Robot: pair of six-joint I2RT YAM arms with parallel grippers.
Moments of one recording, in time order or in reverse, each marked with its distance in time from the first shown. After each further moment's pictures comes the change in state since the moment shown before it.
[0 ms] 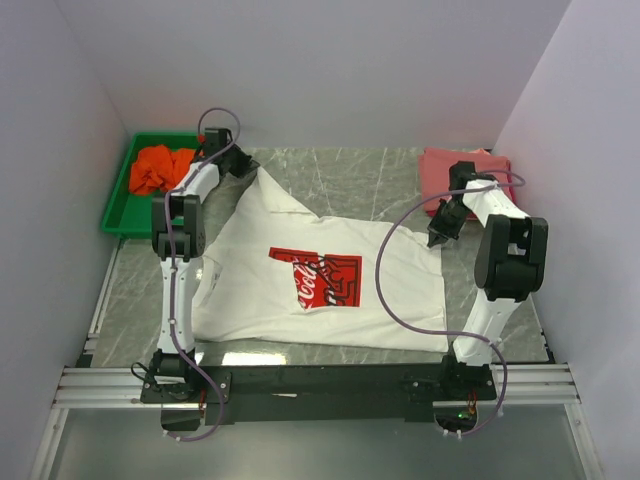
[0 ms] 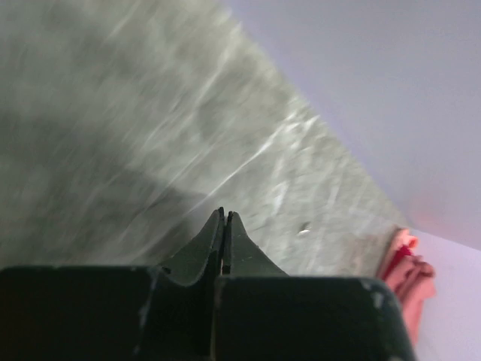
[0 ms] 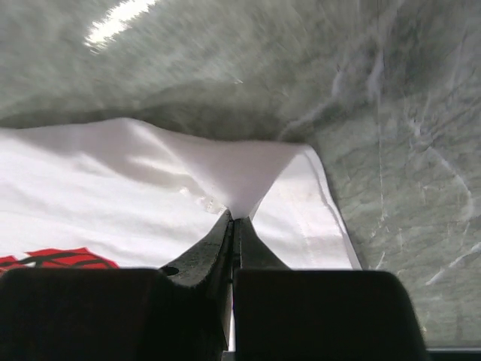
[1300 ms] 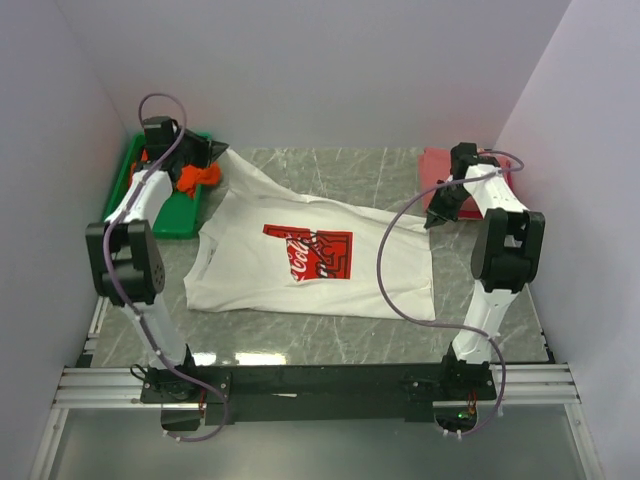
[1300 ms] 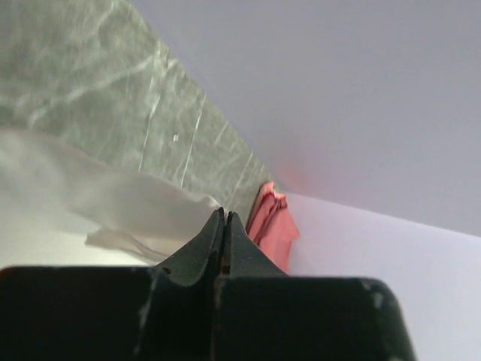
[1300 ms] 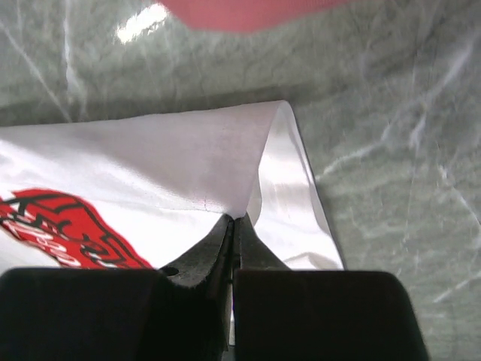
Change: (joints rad) left arm 0.140 -0.618 -0.535 0.126 0.181 -0.188; right arm 0.001 0.109 0.254 -0.084 -0.073 -0.043
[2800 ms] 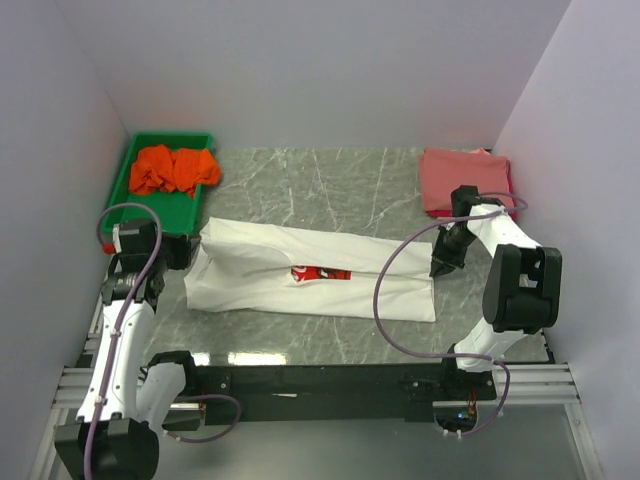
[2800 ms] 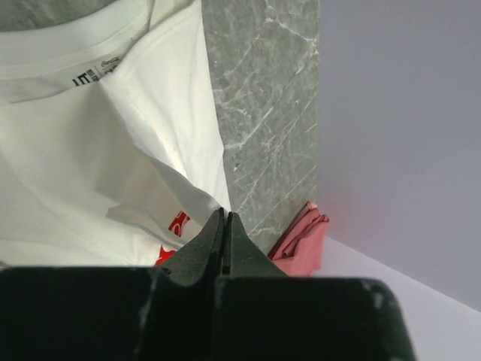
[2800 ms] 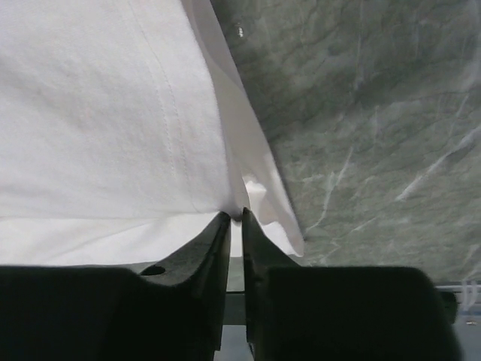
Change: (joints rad) left arm 0.024 -1.109 -0.856 -0.435 -0.346 -0.185; right arm 0.000 -0.369 -0.536 0.024 0.045 -0.075
